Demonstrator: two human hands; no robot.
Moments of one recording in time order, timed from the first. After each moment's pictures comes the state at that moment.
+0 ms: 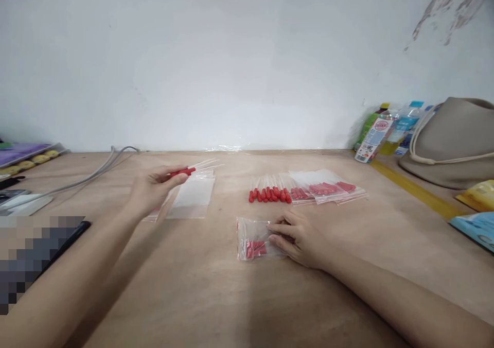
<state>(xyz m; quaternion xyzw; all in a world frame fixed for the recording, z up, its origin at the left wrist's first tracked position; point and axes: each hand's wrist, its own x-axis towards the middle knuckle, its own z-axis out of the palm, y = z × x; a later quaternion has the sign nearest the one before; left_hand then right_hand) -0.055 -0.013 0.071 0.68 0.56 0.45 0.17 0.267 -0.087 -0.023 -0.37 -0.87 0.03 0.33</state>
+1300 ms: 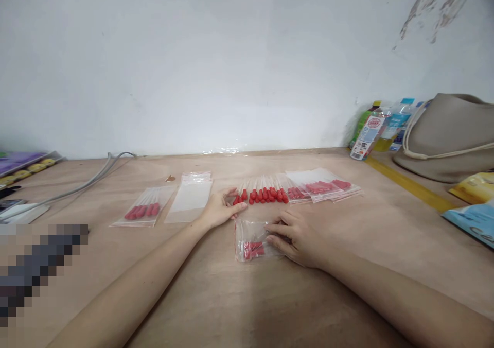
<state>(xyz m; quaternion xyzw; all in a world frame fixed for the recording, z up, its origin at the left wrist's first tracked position) 0.049 0.005 -0.007 0.68 0.49 0.34 0.43 0.266 -0.088 -0.022 -0.38 -0.87 0.02 0.32</state>
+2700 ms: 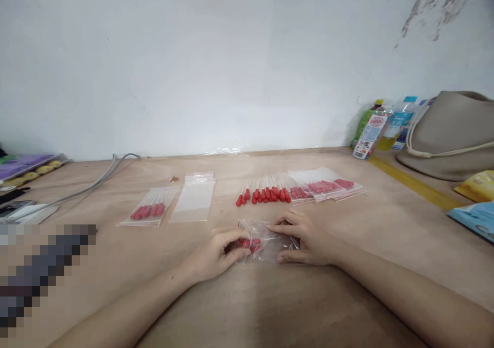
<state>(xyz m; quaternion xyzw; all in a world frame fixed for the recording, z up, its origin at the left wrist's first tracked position) 0.025 -0.085 0.008 0.88 0.33 0.22 0.26 0.281 -0.085 -0.018 -0.32 -0.90 0.11 0.27</state>
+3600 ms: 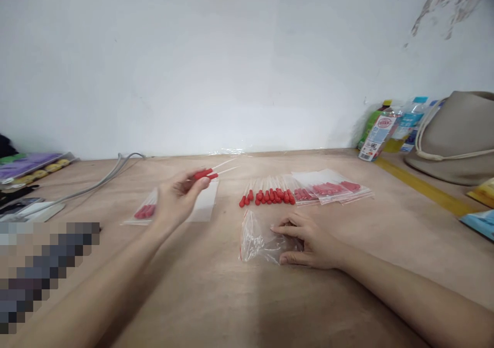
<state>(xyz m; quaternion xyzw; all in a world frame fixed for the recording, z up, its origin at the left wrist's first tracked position) -0.010 -0.026 0.060 0.68 0.44 0.56 0.19 0.281 -0.086 -0.017 -0.33 -0.89 0.12 0.28</state>
